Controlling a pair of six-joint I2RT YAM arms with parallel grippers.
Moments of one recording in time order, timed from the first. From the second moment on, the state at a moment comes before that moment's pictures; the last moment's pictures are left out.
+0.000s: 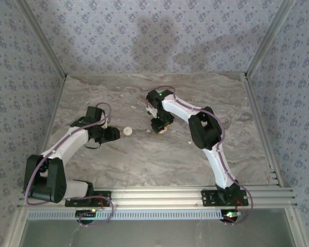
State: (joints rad) left arm -0.21 1.32 0.80 -0.63 0.28 -0.36; right arm 0.64 2.31 1.92 -1.15 -0.03 -0.05
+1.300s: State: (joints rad) left arm -0.81 0.96 0.35 0.52 0.16 0.11; right arm 0.68 1.18 0.83 0.09 -0.38 0.75
